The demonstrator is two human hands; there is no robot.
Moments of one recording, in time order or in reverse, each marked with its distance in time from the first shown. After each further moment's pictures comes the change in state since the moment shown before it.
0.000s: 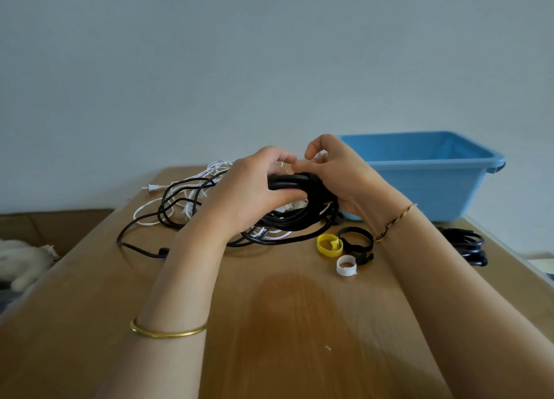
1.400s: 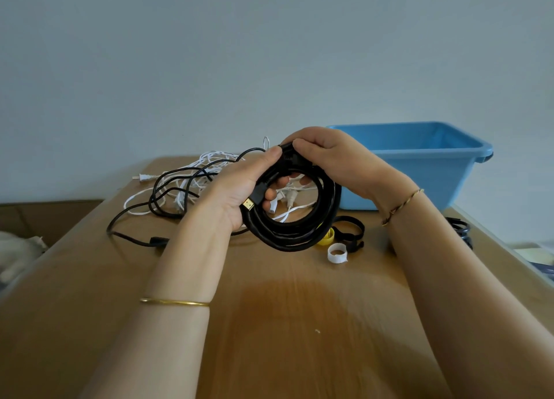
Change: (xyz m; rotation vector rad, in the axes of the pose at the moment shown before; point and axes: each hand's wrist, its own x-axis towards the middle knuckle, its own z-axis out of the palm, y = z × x) left_hand 0.008 -0.001 0.015 -0.848 -0.013 -0.590; right_hand -0.009 -0.008 -0.019 -0.292 -0.213 -0.220
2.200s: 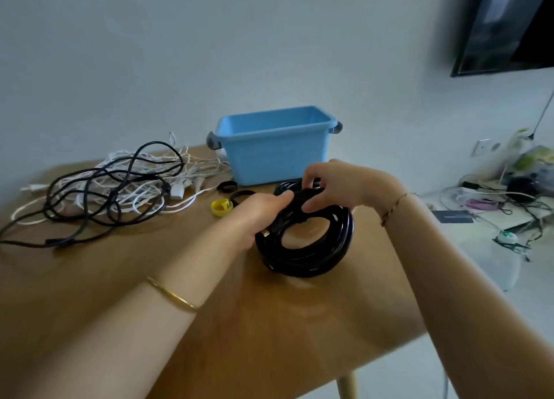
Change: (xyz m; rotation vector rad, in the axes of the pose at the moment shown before) left_hand -0.040 -0.077 0.138 0.528 -0.230 -0.137; right_hand -0.156 0.026 -0.097 -0.576 -0.147 0.545
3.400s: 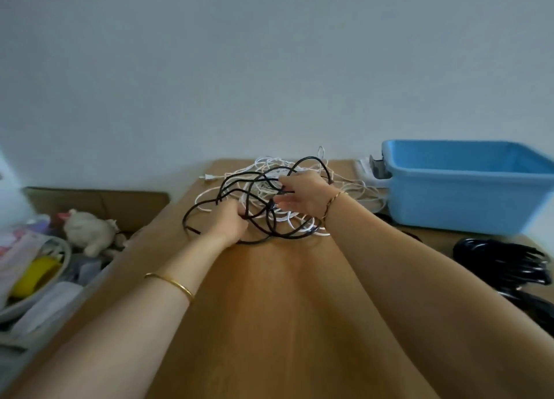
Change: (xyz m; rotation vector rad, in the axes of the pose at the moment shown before) left_hand -0.004 -0.110 -0.266 0.470 0.692 -0.088; right_hand 0.191 -0.248 0.109 1.132 -0.213 0.026
